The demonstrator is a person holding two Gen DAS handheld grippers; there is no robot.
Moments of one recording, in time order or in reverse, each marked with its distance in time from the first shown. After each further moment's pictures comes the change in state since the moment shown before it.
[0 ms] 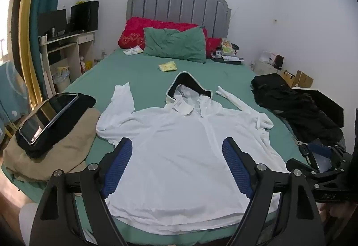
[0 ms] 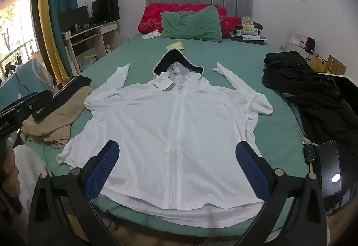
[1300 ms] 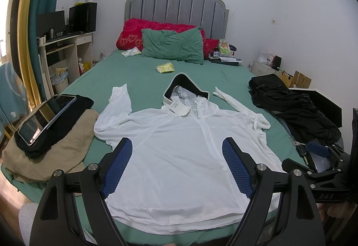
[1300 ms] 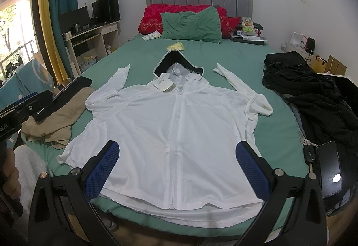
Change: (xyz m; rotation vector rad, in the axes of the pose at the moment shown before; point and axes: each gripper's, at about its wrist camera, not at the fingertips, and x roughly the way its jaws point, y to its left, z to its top) left arm -0.004 -0.003 0.001 -0.003 -0.011 -0.014; right arm -0.004 -0.002 0.001 0.005 -0.010 0.008
